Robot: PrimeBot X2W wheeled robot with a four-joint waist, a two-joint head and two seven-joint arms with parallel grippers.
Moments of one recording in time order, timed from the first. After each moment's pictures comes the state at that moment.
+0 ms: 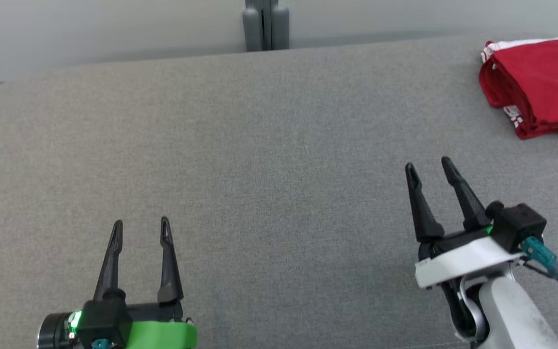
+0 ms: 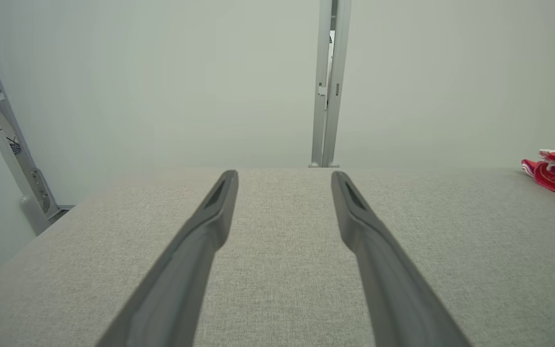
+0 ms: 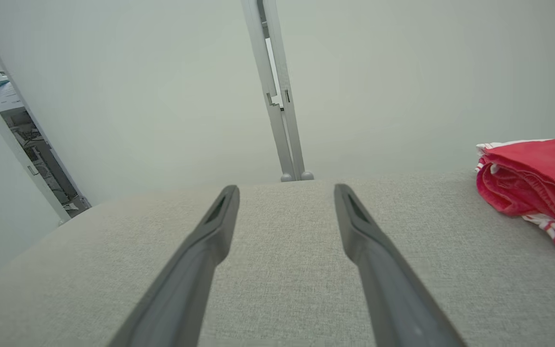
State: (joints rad) left arm 0.07 0.07 -0.21 -0.09 -0.14 0.17 -0.26; right arm -0.20 -0.12 0.16 0.16 0.32 0.13 -0.26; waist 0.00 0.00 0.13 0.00
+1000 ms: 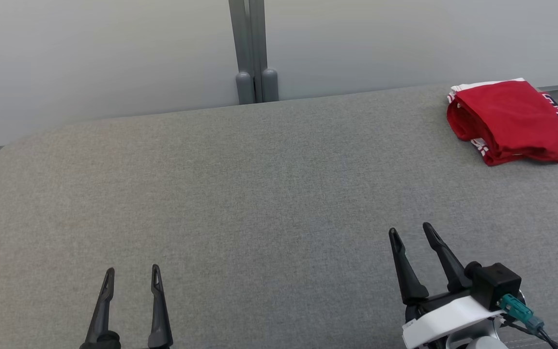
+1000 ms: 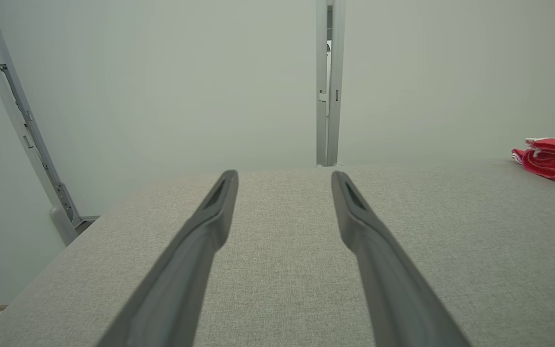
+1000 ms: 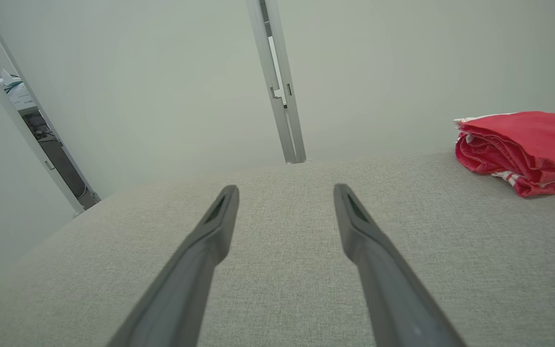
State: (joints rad) left arm 0.24 0.05 -0.12 -0.11 -0.07 0.11 -0.26; right arm 0.02 -0.07 0.19 0.13 0.28 0.13 -0.26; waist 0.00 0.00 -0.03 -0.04
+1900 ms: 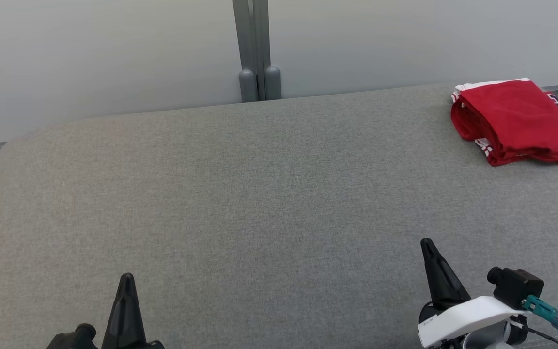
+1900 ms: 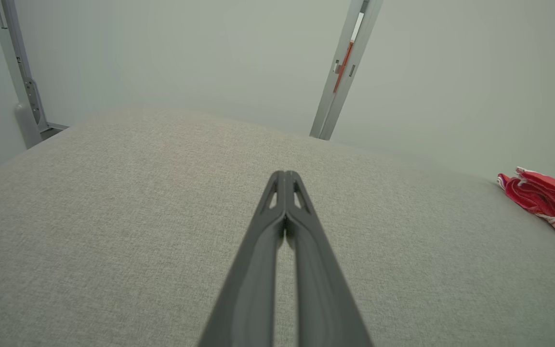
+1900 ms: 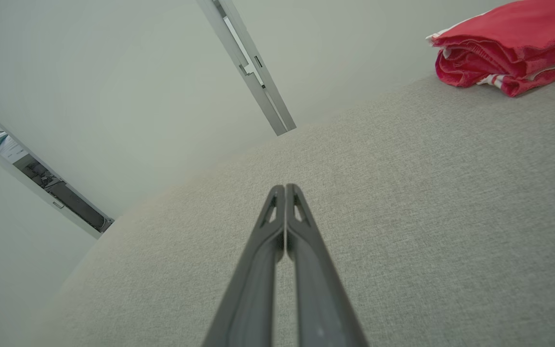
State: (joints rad) left arm 0.20 0.06 -0.11 -0.02 -0.37 0.08 -0.21; right arm 0.03 -0.07 0.15 0.18 0.55 0.13 -0.21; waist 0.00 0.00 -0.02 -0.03
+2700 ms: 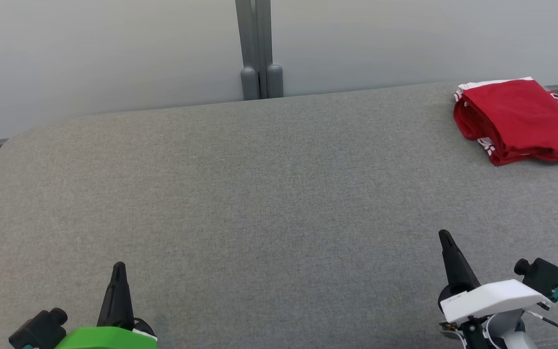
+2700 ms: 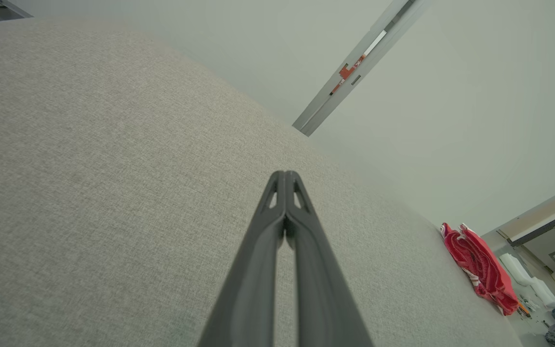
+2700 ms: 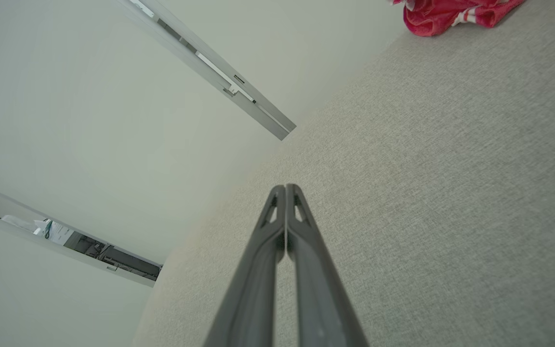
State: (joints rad) left arm 0.11 0.08 -0.07 0.07 -0.78 0.01 -0.13; right arm -0.01 -0.08 0.10 0.20 0.90 0.13 -0.13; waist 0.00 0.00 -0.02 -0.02
